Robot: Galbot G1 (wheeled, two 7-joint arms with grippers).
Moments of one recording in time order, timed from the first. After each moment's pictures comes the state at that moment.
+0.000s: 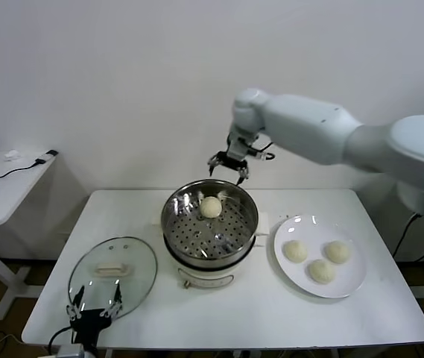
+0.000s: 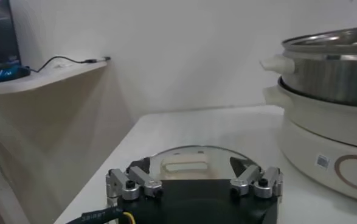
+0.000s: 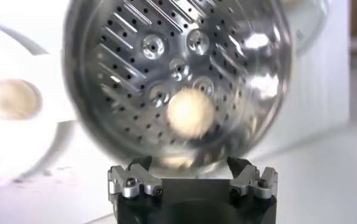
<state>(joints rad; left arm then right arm) 1.74 -1.50 -0.67 -2.02 -0.03 0.09 -0.08 0.80 1.15 -1.55 1.02 0.29 0.40 -1.04</state>
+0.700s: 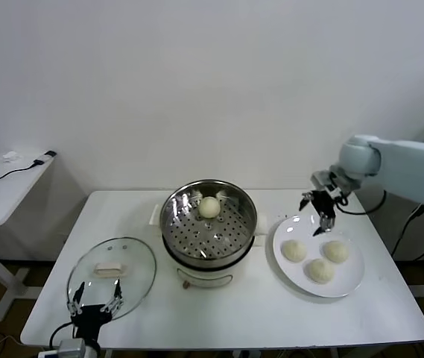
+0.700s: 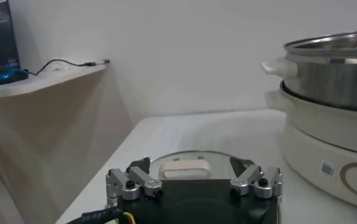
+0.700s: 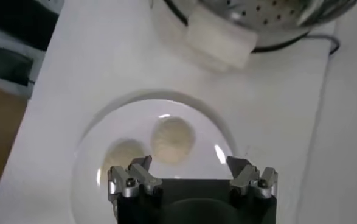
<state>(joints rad) 1.71 -1.51 -0.67 -1.99 -0.03 0.09 -0.07 0.63 0.75 -1.66 1.29 0.48 -0.15 -0.93</state>
